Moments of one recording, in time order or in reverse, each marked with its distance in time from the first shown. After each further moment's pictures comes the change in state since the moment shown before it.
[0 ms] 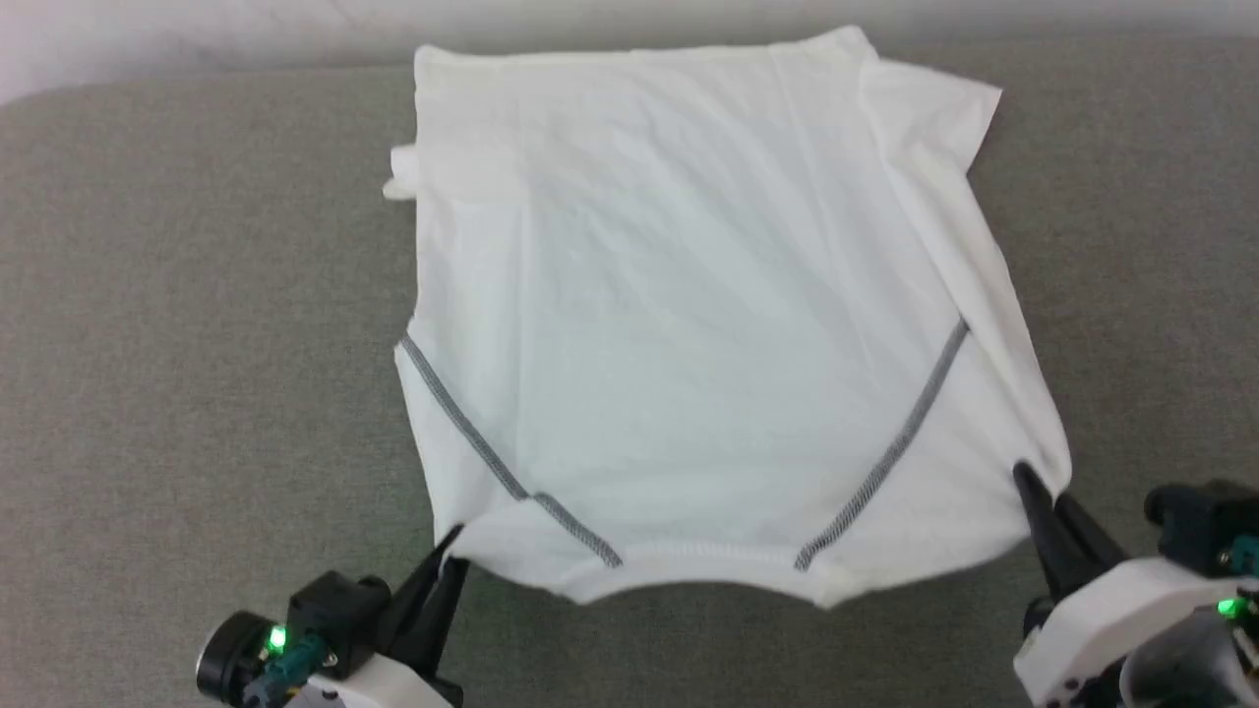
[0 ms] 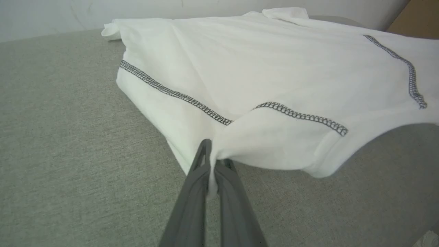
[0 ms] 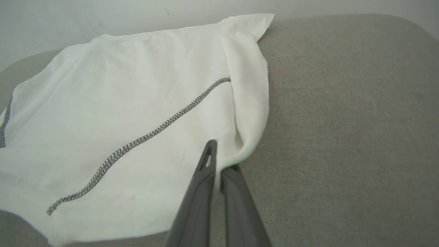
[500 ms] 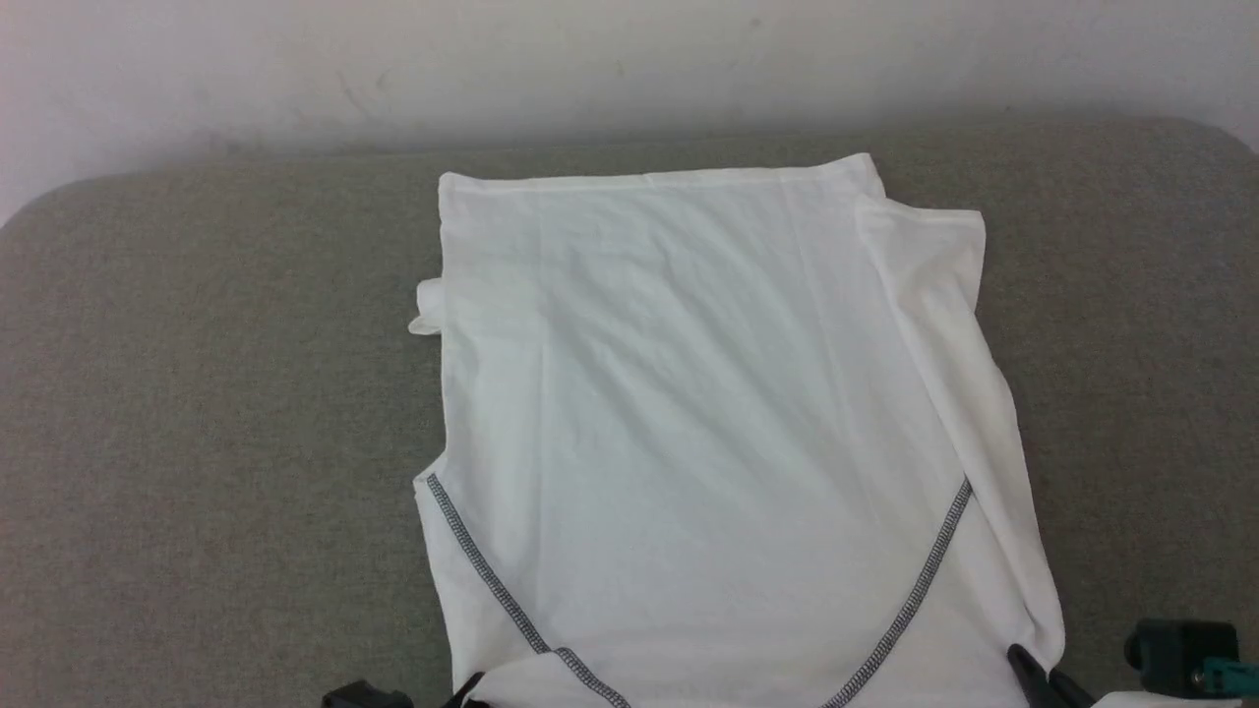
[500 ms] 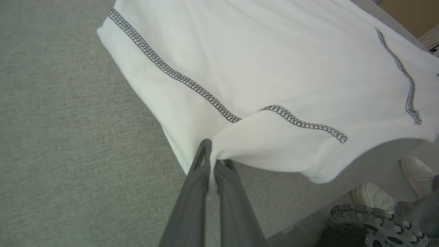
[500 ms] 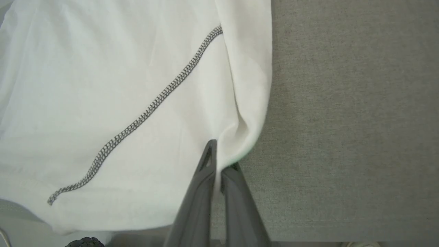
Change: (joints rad) left arm 0.164 0.000 -0.058 0.028 -0.090 -0.008 0.060; right arm 0.232 0.007 -0.031 0.031 0.060 0.000 0.140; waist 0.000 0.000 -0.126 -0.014
